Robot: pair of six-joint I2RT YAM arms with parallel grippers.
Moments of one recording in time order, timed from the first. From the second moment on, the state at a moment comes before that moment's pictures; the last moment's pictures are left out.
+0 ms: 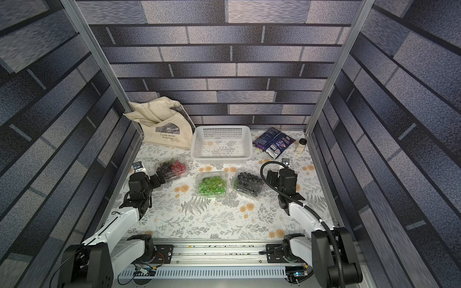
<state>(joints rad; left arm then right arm) 0.07 1.09 0.36 0.30 -0.14 -0.19 0.13 1.19 0.40 0.28 0.21 0.12</state>
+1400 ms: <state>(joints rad) 0.08 1.55 0.39 0.83 0.00 -0.08 0.05 1.55 0.27 0.99 0.18 0.08</state>
